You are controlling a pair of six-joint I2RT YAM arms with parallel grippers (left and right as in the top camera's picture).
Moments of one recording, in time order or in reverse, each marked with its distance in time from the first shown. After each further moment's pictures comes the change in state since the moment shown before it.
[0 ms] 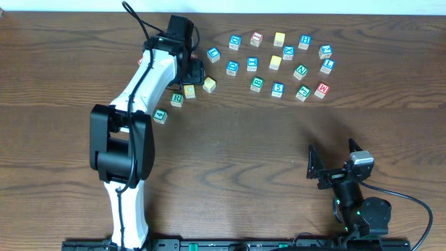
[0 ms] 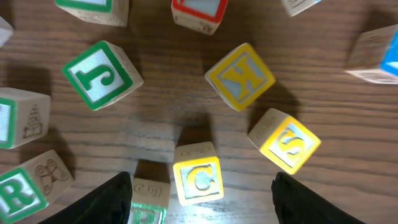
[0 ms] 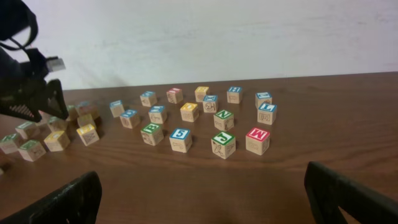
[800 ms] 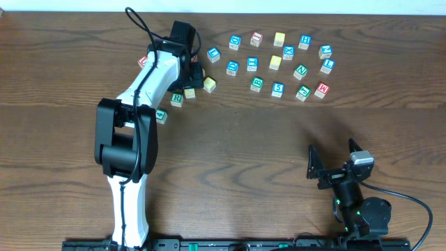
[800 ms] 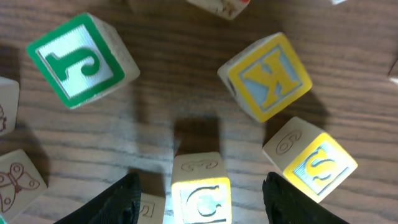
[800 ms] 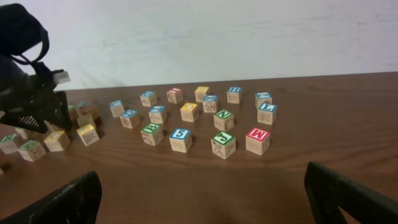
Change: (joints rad) left arm 0.000 0.054 0.000 0.017 -0.003 -0.071; right arm 0.000 0.000 0.000 0.000 0.000 0.000
